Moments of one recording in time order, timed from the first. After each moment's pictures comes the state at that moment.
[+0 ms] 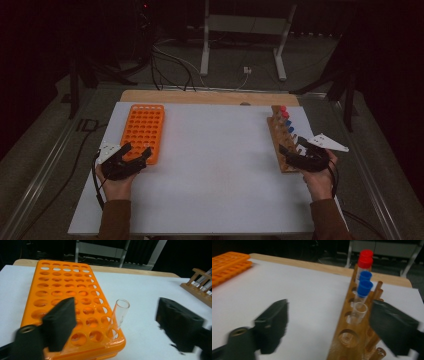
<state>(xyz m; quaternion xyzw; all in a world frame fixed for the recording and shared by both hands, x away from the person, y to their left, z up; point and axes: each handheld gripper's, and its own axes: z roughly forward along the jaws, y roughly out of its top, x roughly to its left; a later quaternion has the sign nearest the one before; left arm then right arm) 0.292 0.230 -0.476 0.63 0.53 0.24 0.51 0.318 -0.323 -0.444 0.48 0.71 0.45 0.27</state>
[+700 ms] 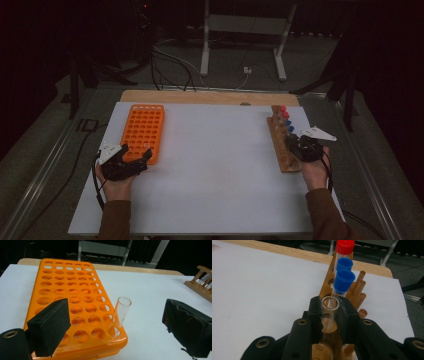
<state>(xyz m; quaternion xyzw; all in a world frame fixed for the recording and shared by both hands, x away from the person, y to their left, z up) 0.291 0.229 -0.476 0.64 0.54 0.25 0.49 0.353 -0.323 -0.460 0.51 0.71 0.38 0.30</state>
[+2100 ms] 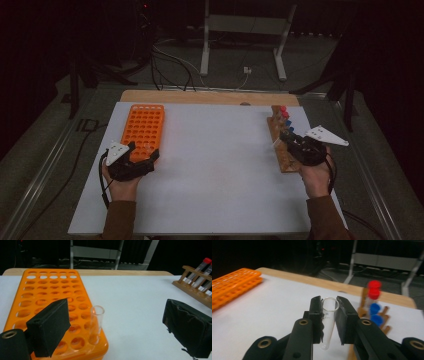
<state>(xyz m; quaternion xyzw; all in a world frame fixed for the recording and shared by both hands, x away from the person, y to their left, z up) 0.286 0.207 -0.465 0.65 0.50 0.26 0.51 0.314 -0.296 -0.410 0.45 0.70 0.48 0.28</state>
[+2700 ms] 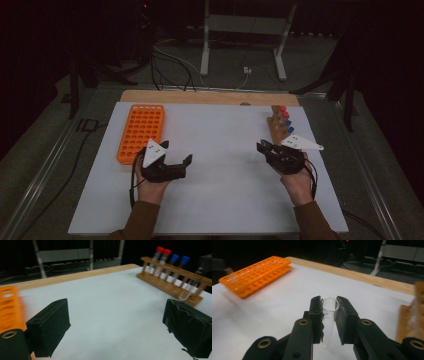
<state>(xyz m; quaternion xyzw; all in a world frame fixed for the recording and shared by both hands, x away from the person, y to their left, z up) 0.286 0.124 -0.452 0.72 0.40 0.23 0.52 0.303 -0.247 -0.426 0.40 0.74 0.49 0.22</state>
